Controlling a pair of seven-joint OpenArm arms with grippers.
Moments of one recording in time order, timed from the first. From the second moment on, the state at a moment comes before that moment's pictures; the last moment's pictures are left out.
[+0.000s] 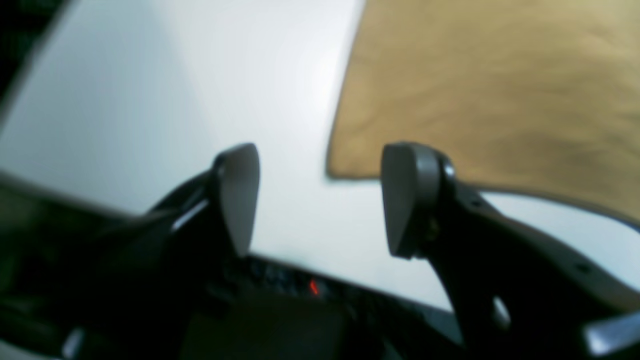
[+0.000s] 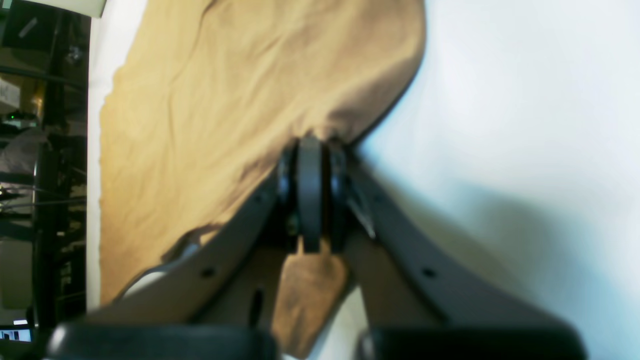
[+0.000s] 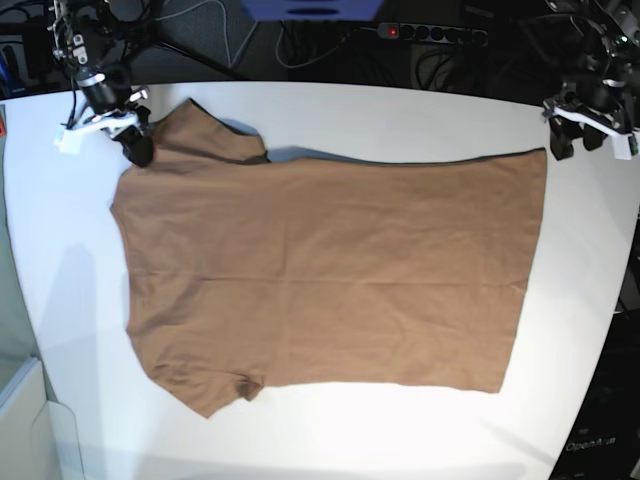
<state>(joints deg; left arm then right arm) 20.2 -2.0 -54.1 96.5 -26.6 -38.9 44.7 -32.9 19.3 7.3 87.1 66.2 14.3 -10.5</state>
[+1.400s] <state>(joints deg) 11.7 -6.3 -47.5 79.4 -24.7 -39.5 43.6 -32.9 20.1 7.3 87.1 66.2 14.3 -10.5</state>
